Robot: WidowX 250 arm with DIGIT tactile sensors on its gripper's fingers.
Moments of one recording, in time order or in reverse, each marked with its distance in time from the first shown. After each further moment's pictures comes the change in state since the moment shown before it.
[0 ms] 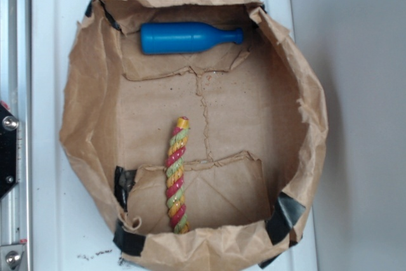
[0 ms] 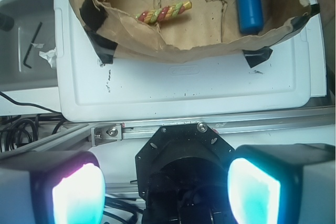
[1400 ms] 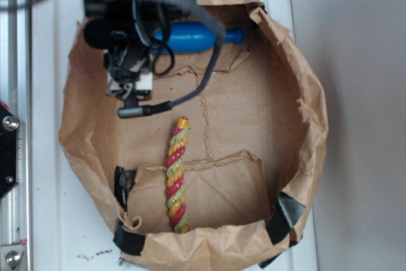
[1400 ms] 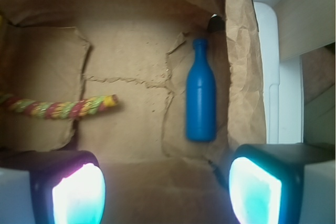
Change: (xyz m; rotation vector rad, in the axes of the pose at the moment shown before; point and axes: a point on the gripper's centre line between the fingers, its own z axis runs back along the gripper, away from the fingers) arm 0.124 0.083 -0.084 0.142 -0.102 -0.176
